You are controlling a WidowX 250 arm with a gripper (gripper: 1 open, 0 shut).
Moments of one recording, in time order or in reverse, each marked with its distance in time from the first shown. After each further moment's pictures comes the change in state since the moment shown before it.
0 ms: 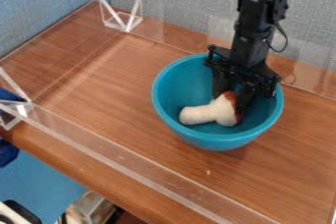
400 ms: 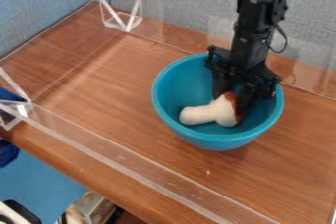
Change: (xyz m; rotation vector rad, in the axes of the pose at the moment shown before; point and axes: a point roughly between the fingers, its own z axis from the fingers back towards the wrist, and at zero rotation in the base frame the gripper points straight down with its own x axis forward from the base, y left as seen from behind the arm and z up) arm -0.002 0.001 -0.002 -0.001 -0.002 0.000
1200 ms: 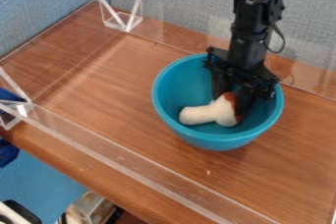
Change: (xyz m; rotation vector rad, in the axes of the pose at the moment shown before) arm -0.004 0.002 -0.003 -0.006 -0.008 -0.001
